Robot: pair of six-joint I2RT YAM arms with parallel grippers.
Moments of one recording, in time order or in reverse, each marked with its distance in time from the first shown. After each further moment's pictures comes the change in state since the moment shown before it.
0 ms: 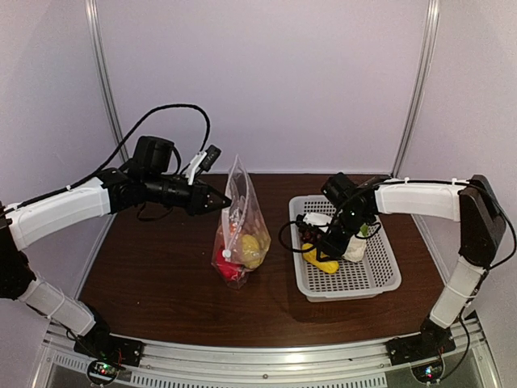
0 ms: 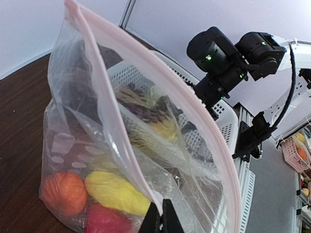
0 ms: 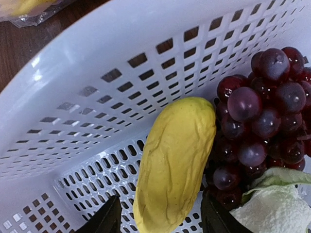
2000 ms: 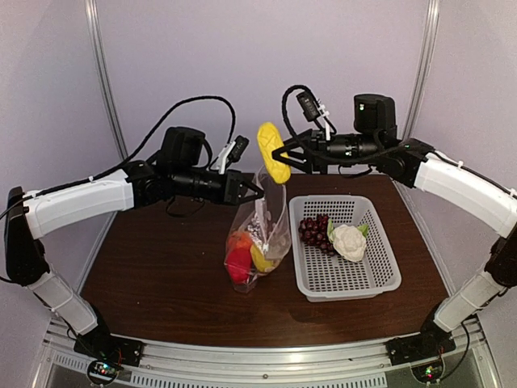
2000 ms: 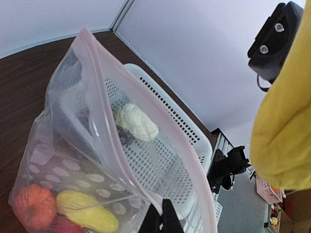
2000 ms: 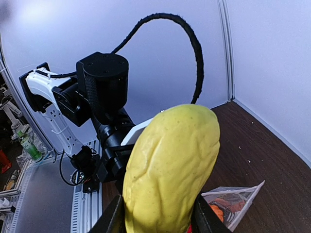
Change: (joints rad) left arm -0.167 0.149 0.172 0.085 -0.112 -0.310; right arm 0.067 -0.230 0.257 0.577 -0.492 0.518
